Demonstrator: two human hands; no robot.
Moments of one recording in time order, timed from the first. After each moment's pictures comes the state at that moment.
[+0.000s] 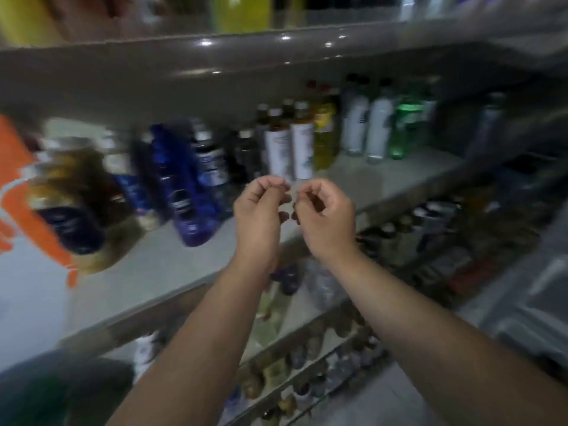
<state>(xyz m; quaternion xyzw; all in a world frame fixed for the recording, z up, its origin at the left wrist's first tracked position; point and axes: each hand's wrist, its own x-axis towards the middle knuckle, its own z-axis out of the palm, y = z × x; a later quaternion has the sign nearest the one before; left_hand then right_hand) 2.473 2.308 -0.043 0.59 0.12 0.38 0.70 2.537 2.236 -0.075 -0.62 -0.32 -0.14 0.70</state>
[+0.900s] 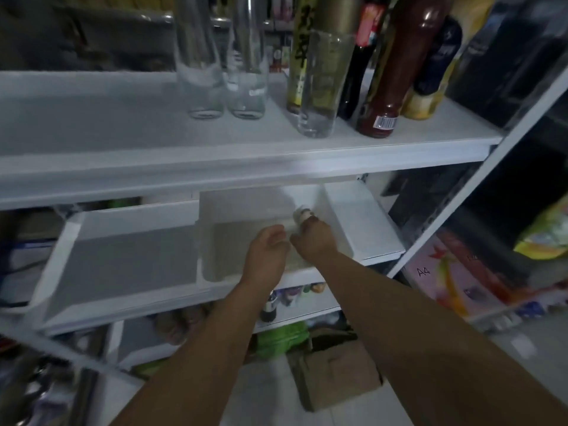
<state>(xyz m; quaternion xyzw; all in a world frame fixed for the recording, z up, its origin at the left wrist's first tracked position) 2.623 1.497 -0.269 0.67 -0.15 -0.27 0.68 2.594 1.358 -0.300 -0.86 0.42 -0.07 0.28</state>
